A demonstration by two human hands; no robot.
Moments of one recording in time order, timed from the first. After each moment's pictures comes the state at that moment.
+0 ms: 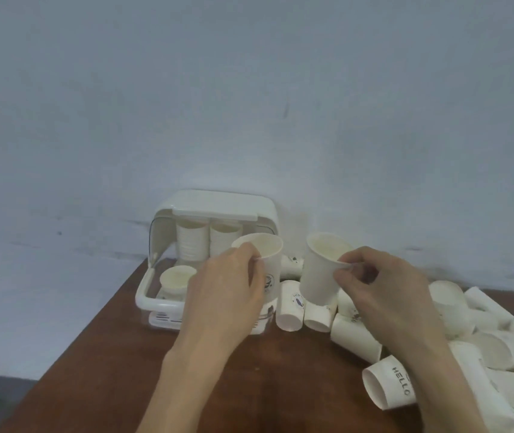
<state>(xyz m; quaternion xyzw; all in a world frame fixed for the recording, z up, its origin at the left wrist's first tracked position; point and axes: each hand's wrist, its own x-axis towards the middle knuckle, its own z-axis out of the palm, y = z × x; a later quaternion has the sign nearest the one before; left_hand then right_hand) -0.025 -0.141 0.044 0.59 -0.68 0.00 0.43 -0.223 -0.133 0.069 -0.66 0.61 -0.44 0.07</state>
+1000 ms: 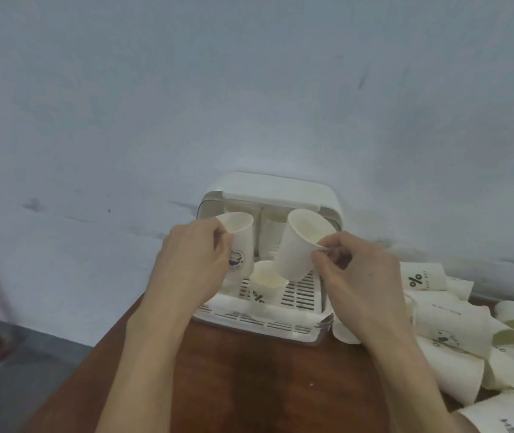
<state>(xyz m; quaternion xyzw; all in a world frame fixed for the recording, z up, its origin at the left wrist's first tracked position) 0.083 -0.193 0.027 0.70 -0.59 -0.02 0.41 -0.120 -0.199 0.035 -0.69 0.56 -0.45 0.11</state>
